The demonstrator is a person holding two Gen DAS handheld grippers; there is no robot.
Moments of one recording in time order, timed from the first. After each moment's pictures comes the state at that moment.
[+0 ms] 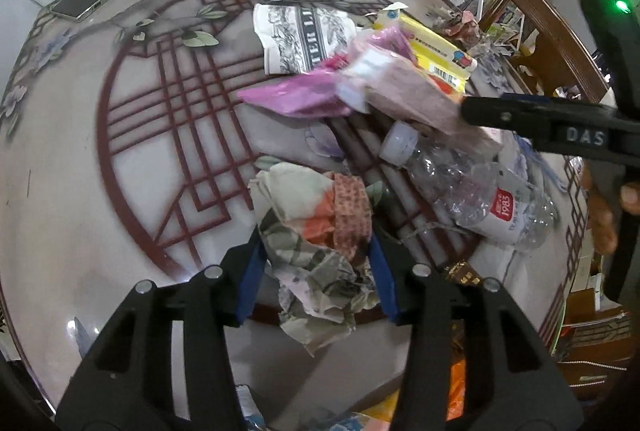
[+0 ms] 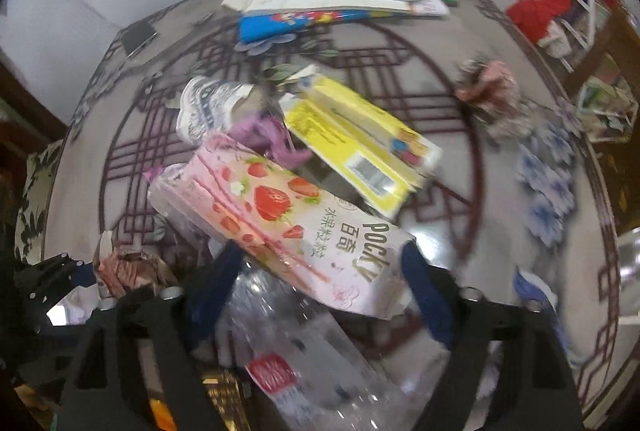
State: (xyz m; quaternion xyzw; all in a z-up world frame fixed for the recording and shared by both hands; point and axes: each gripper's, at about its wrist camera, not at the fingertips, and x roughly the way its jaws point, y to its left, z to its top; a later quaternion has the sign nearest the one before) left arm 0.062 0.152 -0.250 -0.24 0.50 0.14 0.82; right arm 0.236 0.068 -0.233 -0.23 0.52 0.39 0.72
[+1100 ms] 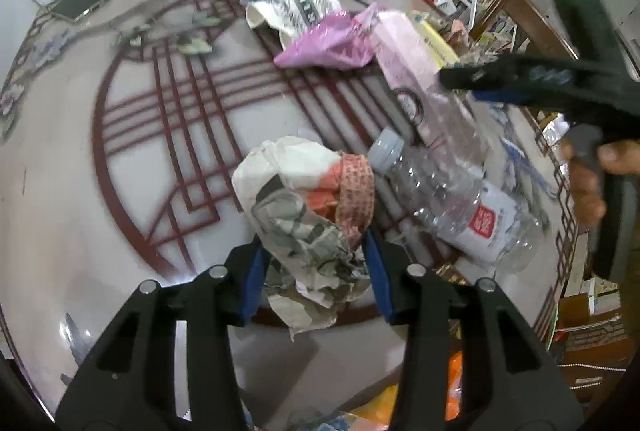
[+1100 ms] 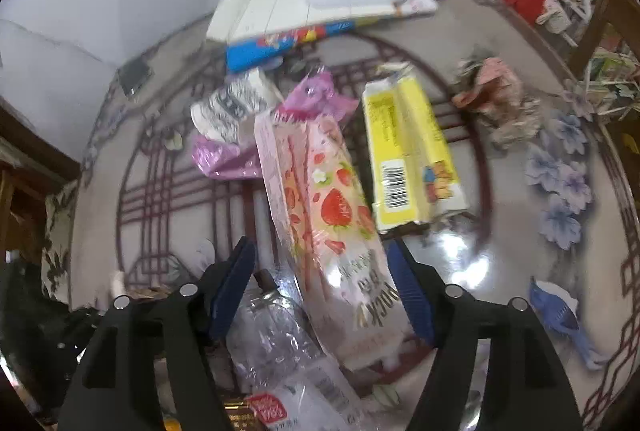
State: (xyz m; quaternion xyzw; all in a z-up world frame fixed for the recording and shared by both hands) left arm 0.059 0.145 -0.243 -0.24 0.48 0.13 0.84; right arm 0.267 0.073 -0.229 -0.17 0.55 0.39 0.72
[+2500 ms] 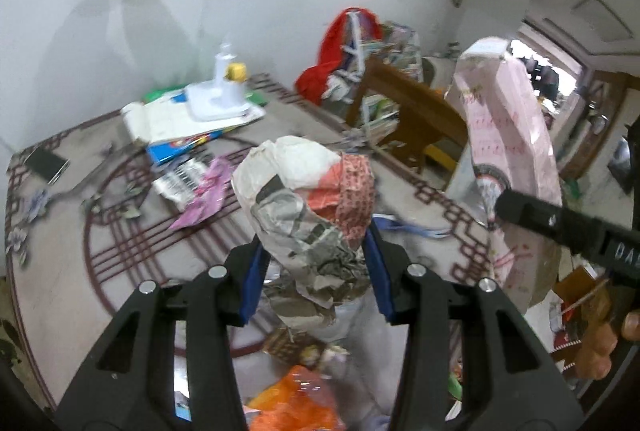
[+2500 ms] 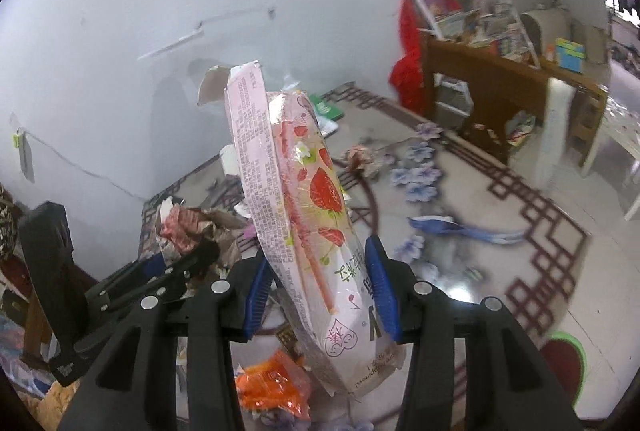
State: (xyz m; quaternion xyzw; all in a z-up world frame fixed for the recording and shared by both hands) left arm 0.049 0.044 -0.076 -0.15 0.32 0.03 0.94; right arm 0.118 -0.132 -0.042 0.03 0.40 0.30 0.87
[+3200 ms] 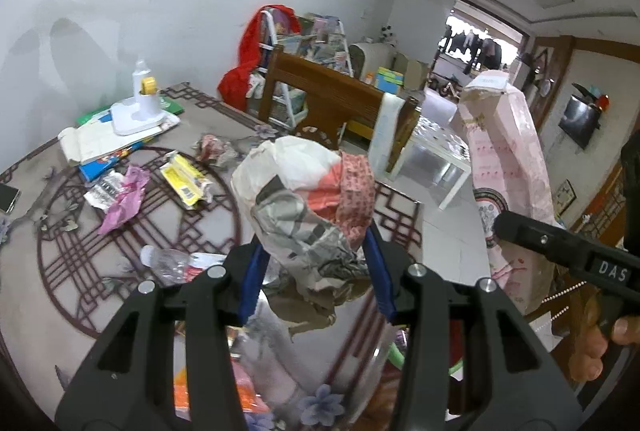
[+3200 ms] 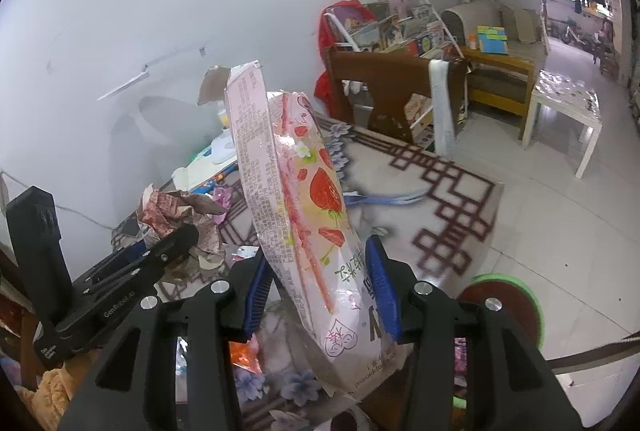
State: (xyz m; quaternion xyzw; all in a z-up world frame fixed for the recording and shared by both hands) left arm 0.030 -0.052 -0.057 -0.11 0.31 -0.07 0.94; right arm 0.047 -0.256 -0.031 0.07 0.38 0.20 0.90
